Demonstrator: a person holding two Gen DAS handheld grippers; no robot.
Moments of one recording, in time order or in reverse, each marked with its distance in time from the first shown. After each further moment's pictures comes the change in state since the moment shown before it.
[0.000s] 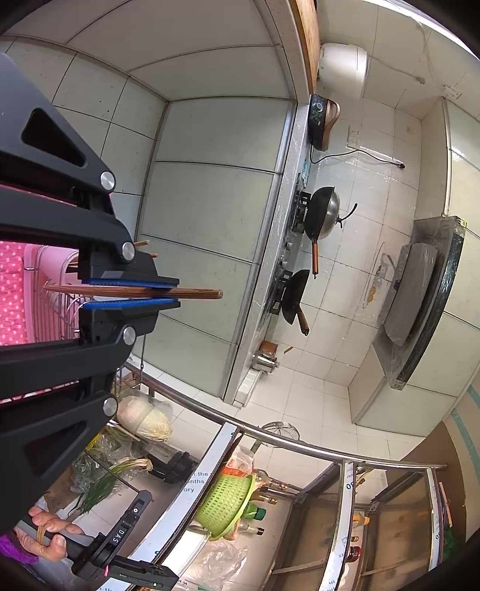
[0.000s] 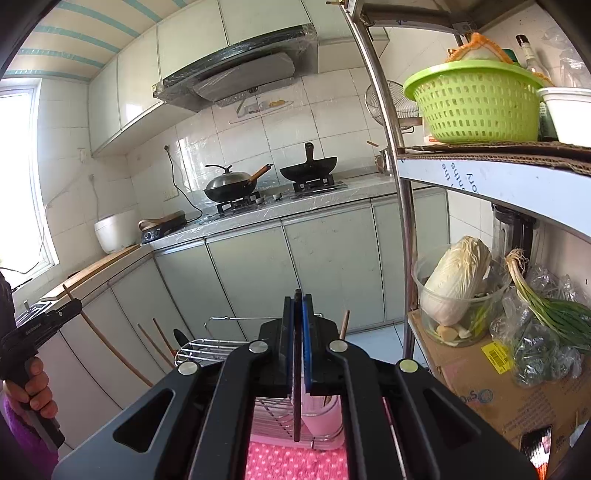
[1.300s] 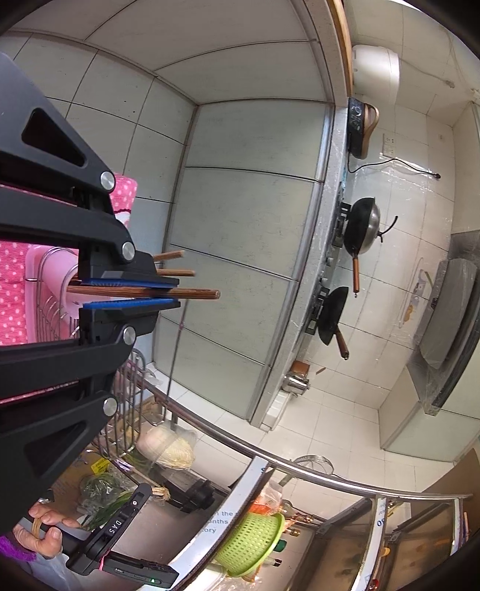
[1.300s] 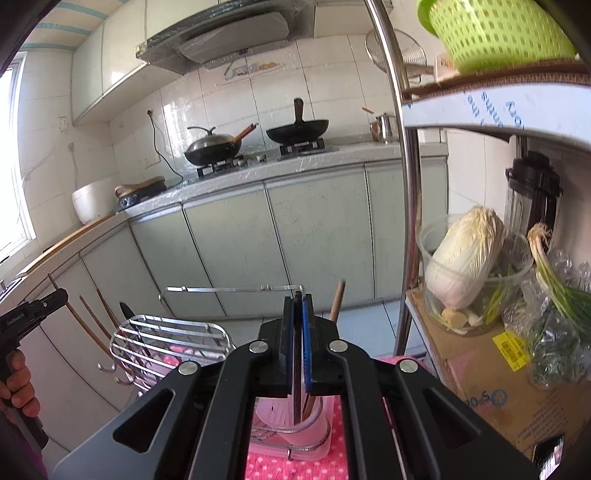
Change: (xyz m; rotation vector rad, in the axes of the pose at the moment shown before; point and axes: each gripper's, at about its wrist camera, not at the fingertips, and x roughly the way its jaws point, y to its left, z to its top) left arm 0.083 0.020 -0.043 -0.030 0.133 0.056; right arm 0.093 -0.019 -0.042 -0.013 0.141 -0.059
